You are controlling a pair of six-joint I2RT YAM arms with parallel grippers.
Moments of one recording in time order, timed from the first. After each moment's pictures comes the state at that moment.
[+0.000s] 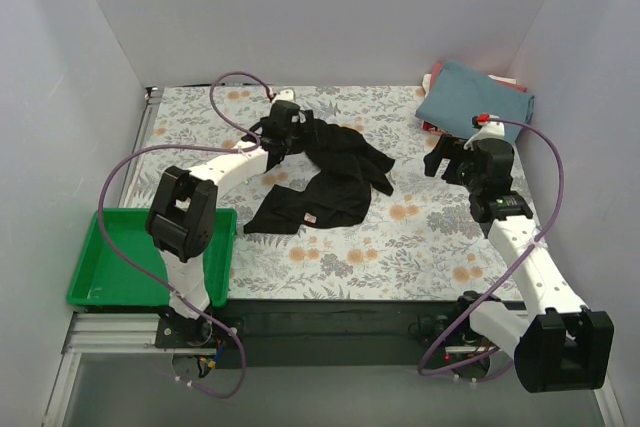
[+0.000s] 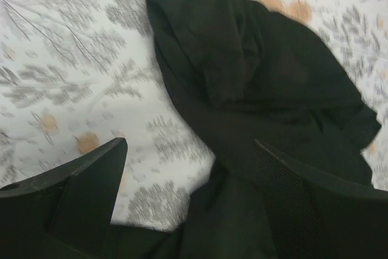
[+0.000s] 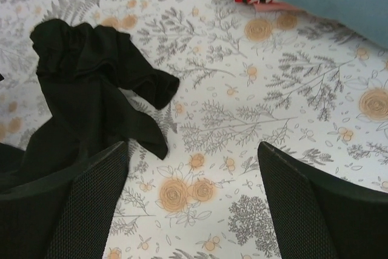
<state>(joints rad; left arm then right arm) -0.48 1.91 1.39 -0.11 -0.19 -0.47 0.10 1.02 0.76 -0.13 -0.05 0.28</state>
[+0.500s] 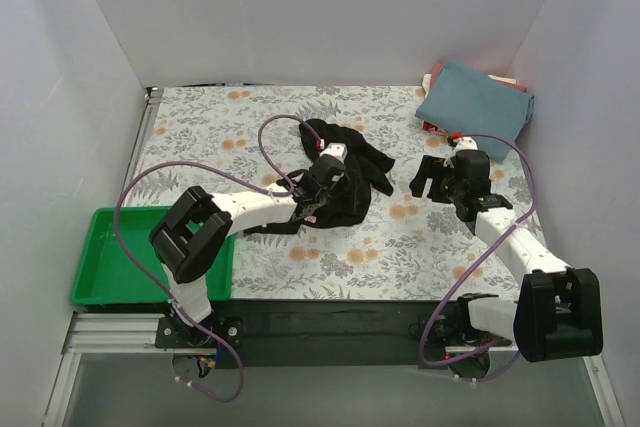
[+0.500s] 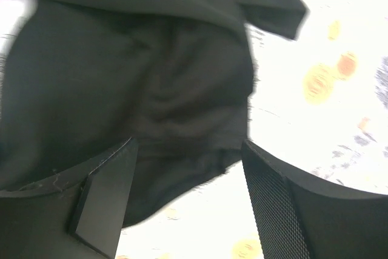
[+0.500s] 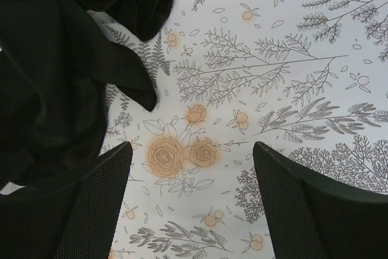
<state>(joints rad) -0.81 1.81 1.11 -0.05 -0.14 -0.55 0.14 1.18 0.66 -0.12 -0.11 0.28</state>
